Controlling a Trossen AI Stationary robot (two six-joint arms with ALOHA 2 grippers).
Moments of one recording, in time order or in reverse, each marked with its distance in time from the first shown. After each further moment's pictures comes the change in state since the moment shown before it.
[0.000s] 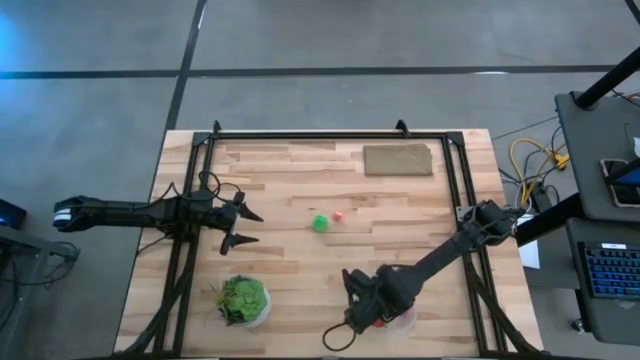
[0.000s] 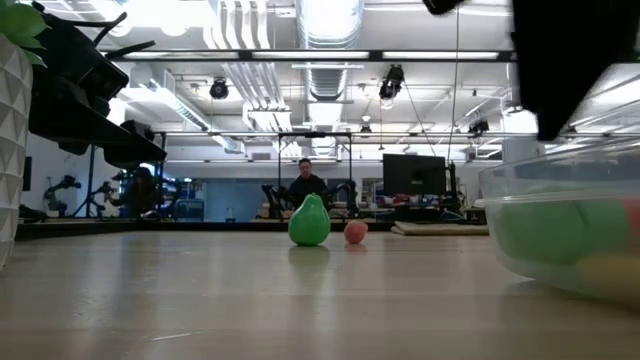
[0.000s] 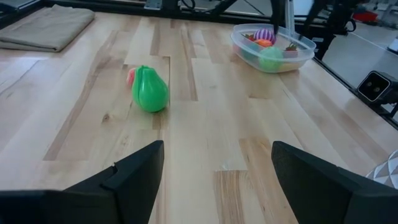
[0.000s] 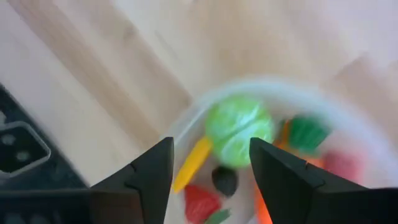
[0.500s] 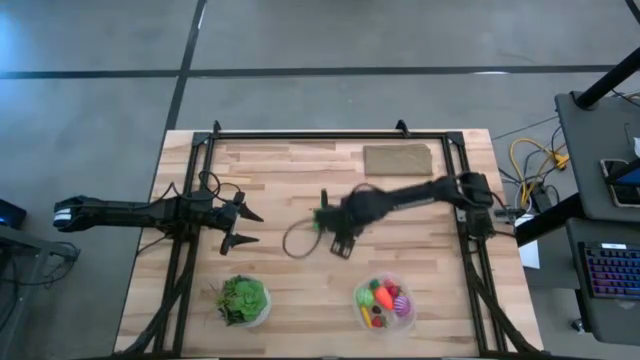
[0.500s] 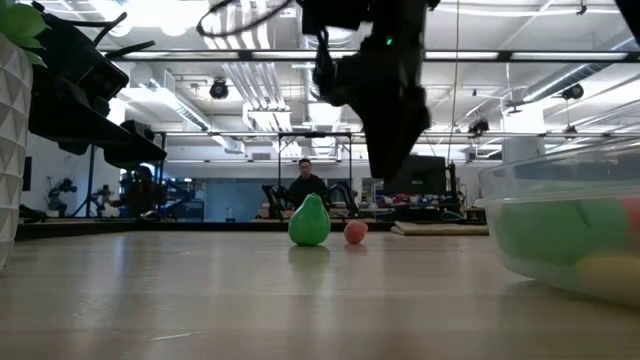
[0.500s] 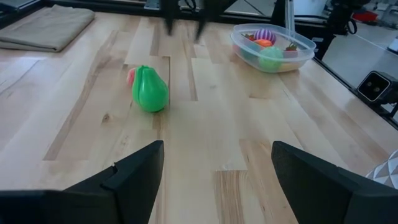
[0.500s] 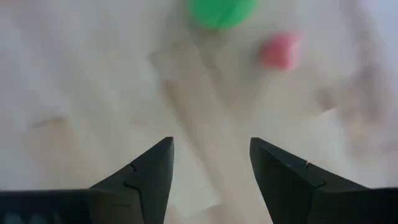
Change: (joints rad) left arm 0.000 0.000 0.000 0.000 0.000 0.000; right arm -0.482 -0.009 -0.009 -0.067 -0.079 -0.757
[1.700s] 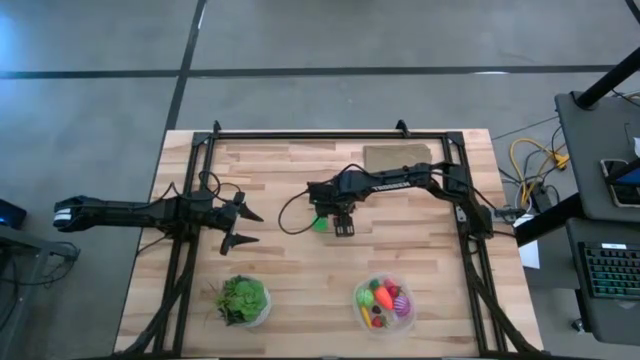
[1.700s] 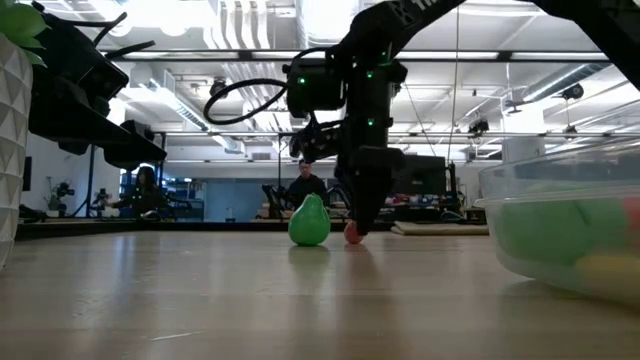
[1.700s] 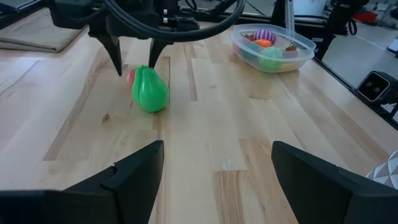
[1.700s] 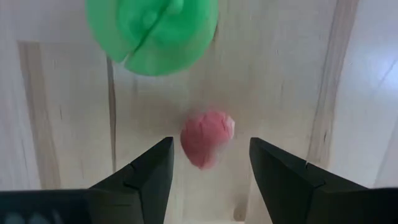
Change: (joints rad) left arm 0.000 0.000 0.000 0.000 0.000 0.000; right arm -0.211 0.152 -0.003 0.139 -0.029 -0.695
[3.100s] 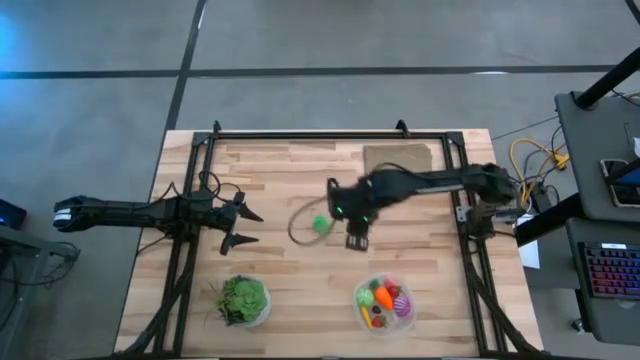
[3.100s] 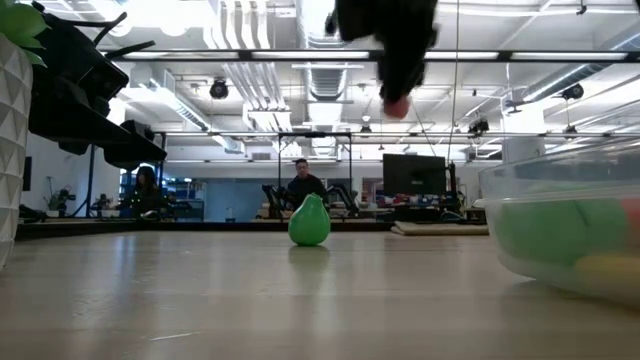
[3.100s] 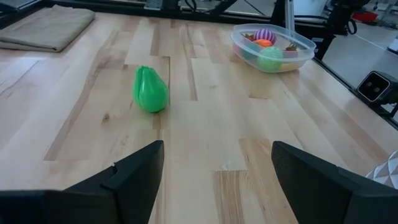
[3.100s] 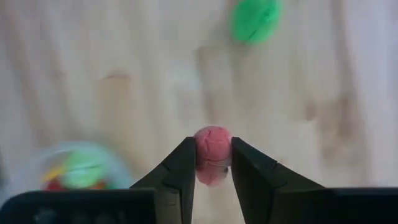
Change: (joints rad) left arm 0.000 0.000 0.000 0.000 0.000 0.000; right arm 0.170 -0.310 0.066 -0.250 -0.103 0.436
